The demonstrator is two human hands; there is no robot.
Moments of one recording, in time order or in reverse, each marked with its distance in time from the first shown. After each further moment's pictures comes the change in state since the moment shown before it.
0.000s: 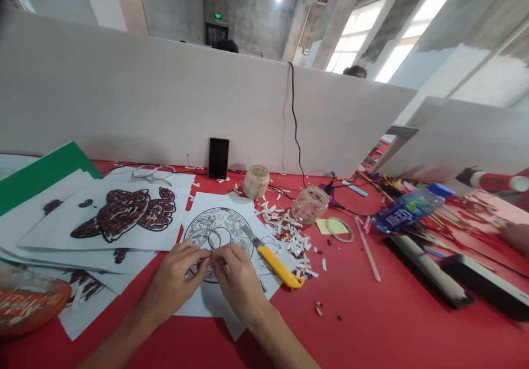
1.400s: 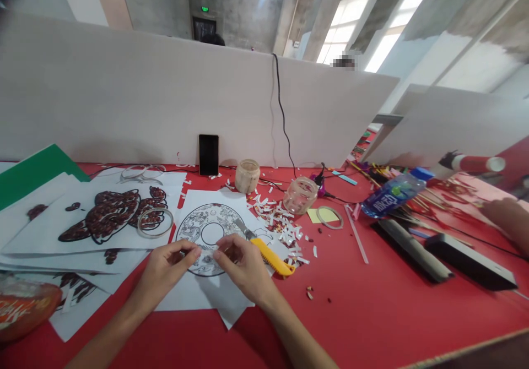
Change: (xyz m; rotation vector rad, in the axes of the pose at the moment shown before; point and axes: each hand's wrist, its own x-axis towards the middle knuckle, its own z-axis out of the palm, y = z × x) left_hand -0.003 -0.009 0.004 -0.563 -0.060 -0.560; right_hand -0.001 0.005 -0.031 0.452 -0.097 0.406
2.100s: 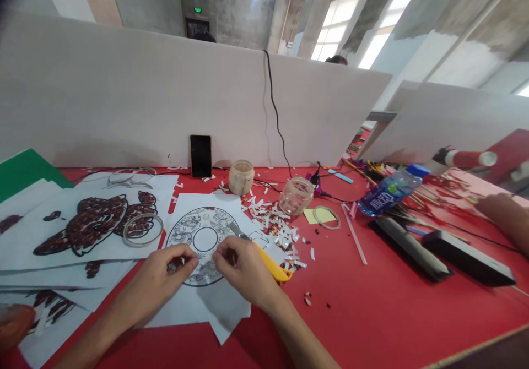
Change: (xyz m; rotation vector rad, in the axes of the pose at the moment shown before) left_hand 0.007 0.031 0.000 0.324 -0.189 0.041; right_hand 0.006 -0.016 -0.016 -0.311 -0.010 -0.065
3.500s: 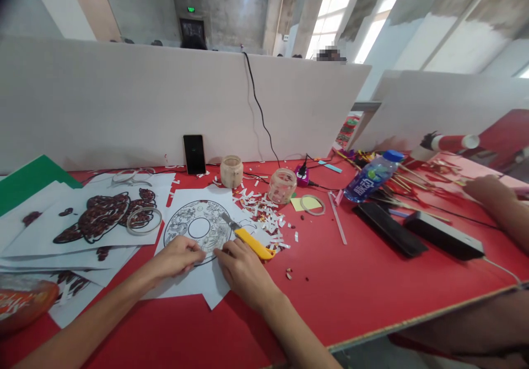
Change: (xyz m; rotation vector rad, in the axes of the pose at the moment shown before) left_hand 0.016 0.011 0.031 -0.113 -0.213 -0.431; right_hand -0.054 0.033 -0.005 -0.576 -0.025 -0.389
